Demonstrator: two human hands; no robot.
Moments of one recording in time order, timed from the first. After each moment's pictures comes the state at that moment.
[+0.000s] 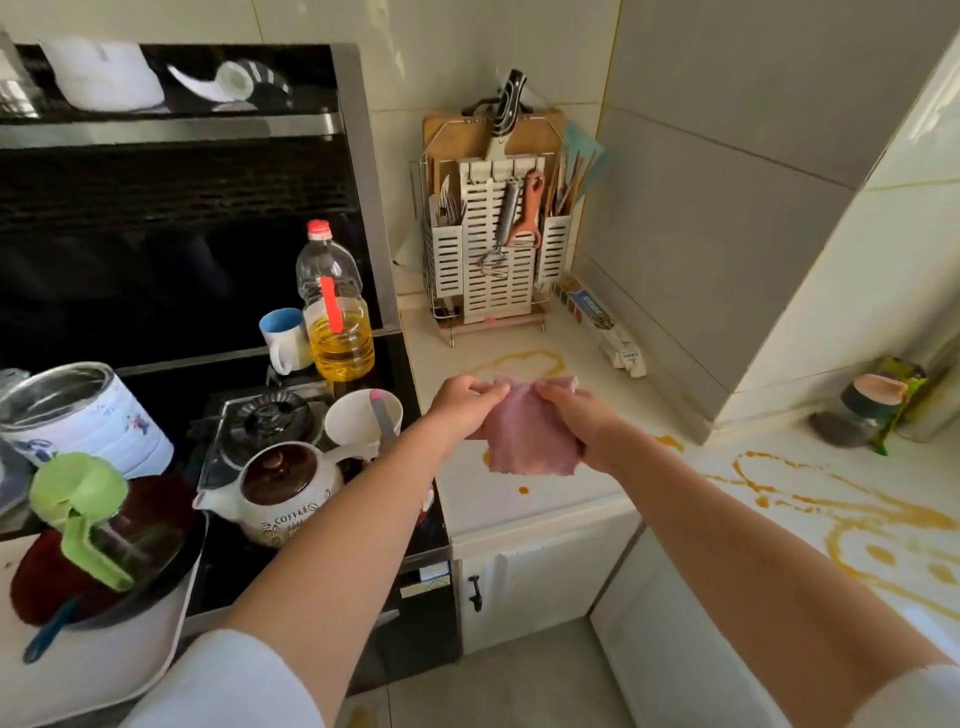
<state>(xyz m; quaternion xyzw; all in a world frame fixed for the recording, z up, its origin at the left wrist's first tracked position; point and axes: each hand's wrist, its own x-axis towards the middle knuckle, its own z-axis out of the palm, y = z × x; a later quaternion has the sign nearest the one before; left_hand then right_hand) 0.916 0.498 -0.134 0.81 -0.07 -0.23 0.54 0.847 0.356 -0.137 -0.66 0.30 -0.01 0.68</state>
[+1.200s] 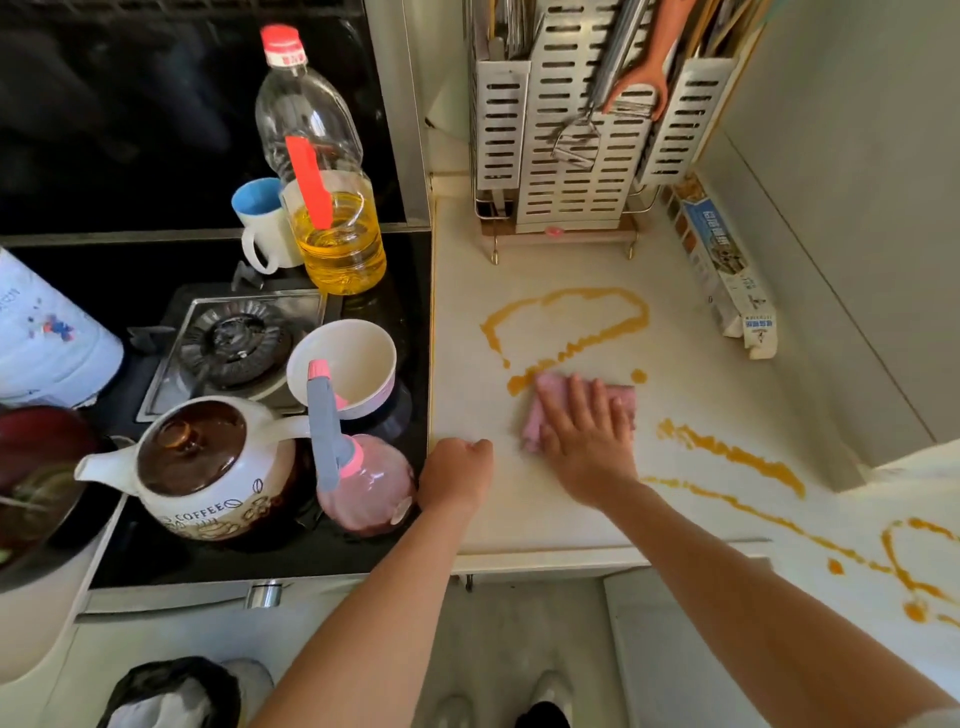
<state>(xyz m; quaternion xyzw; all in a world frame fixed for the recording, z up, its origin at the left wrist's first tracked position) 0.951 0.467 -0.305 0.88 0.16 -0.23 0.39 0.940 0.304 -0.326 -0.99 0.04 0.12 0.07</state>
